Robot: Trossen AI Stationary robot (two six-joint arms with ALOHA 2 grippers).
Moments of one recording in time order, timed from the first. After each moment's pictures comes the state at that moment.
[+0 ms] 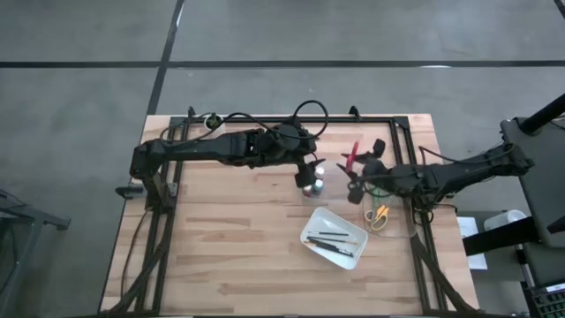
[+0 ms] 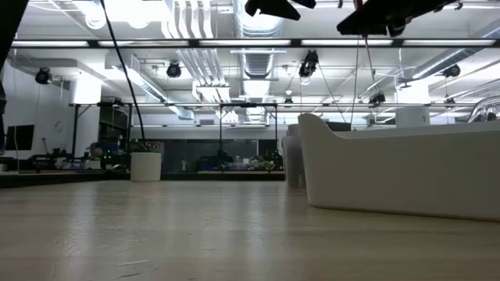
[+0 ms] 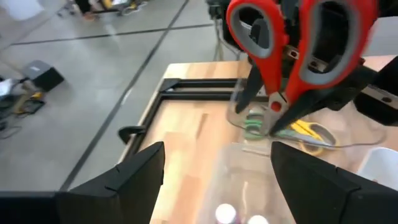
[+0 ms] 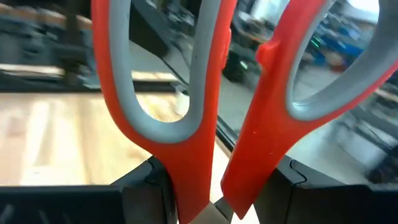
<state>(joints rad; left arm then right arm) 0.04 1.83 1.82 -0.48 -0.28 0.10 0.23 0.86 0.60 0.09 0.73 -0.09</state>
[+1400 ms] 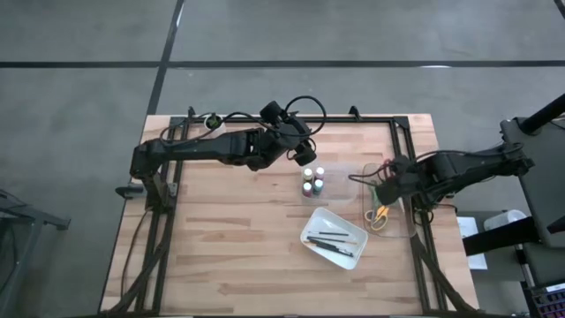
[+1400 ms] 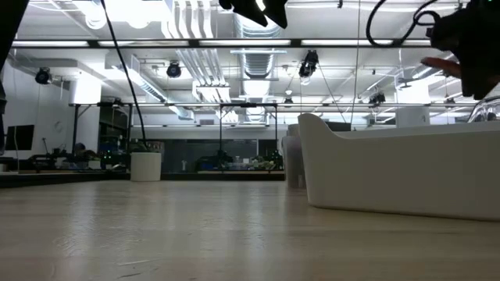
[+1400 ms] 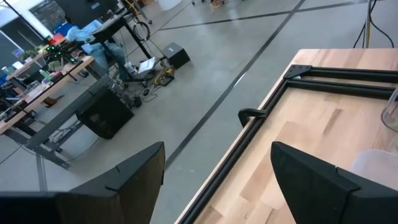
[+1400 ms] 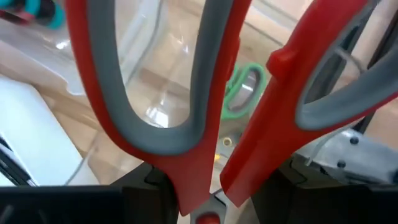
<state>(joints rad) 0.05 1.83 1.82 -0.48 -0.81 0.11 0.23 0.87 0.88 -1.46 0.27 1.37</state>
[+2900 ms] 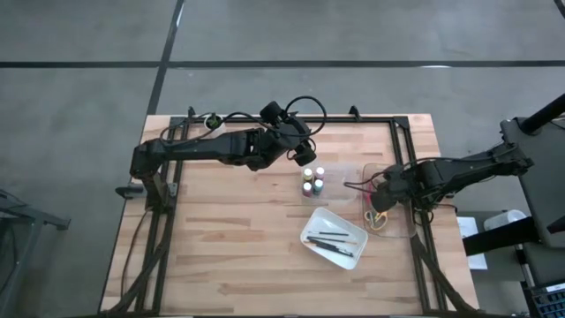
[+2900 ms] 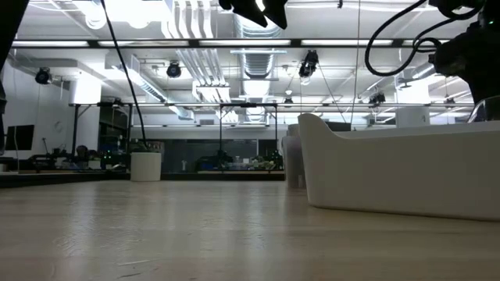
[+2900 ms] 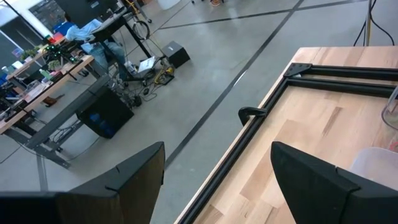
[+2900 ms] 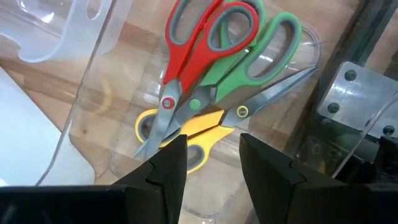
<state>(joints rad) 0.05 1.83 1.83 -0.49 -0.81 0.11 0.23 0.90 0.74 -1.32 0.13 1.46</state>
